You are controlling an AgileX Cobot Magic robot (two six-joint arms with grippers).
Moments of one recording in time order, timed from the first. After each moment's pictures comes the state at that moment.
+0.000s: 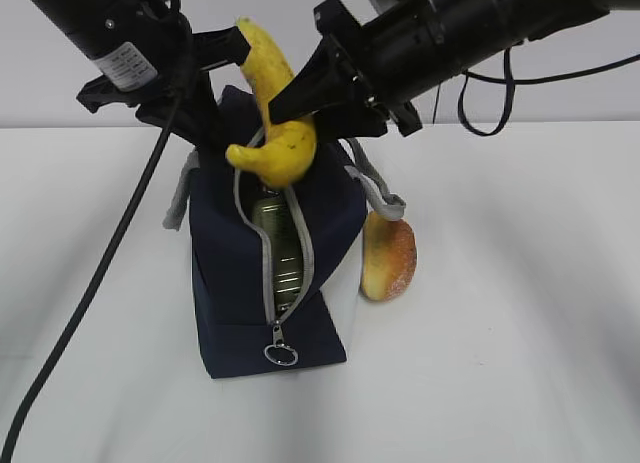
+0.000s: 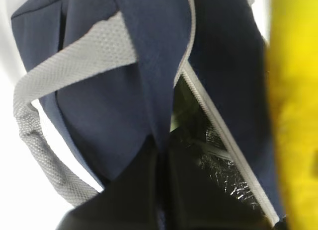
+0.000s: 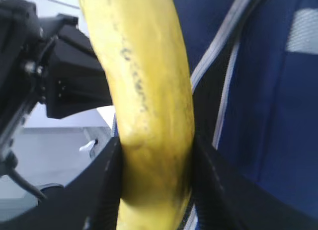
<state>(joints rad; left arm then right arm) -0.35 1.84 -1.68 -0.38 1.17 0.02 0.26 1.92 -1.60 1.09 1.12 -0.48</state>
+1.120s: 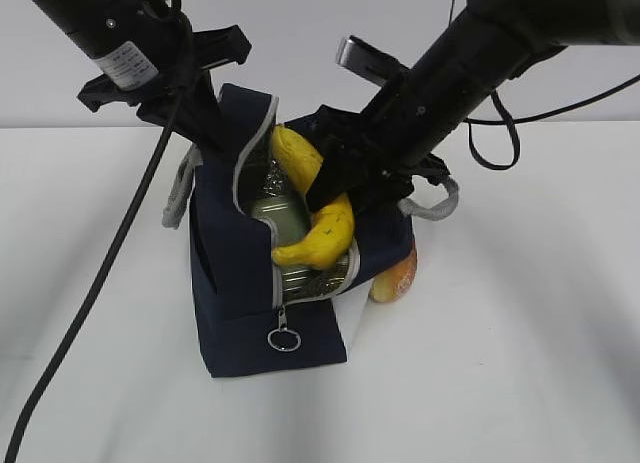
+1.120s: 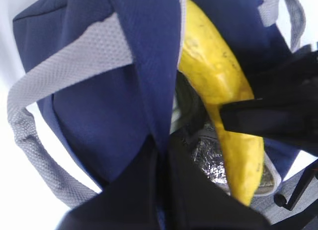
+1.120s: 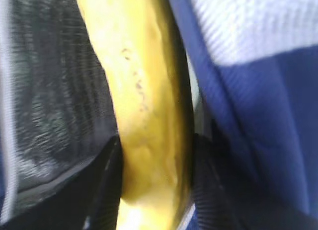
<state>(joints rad) -0.35 1.84 -1.68 -0.38 1.17 0.02 0.32 2.00 -1.60 0.70 1.07 -0.25</state>
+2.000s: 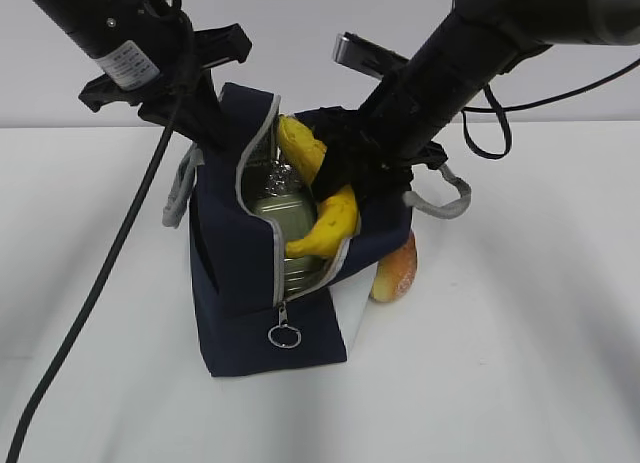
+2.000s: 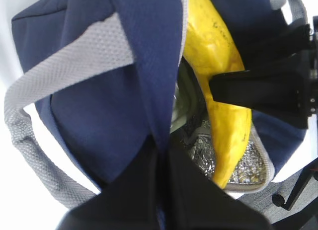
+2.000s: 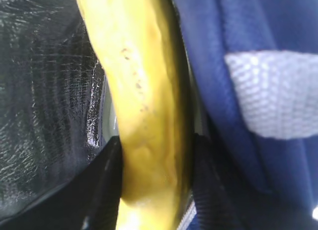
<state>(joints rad) -0.35 1.84 -1.68 -0.39 1.17 0.02 0.32 2.04 -1.65 0.61 1.00 -0.26</state>
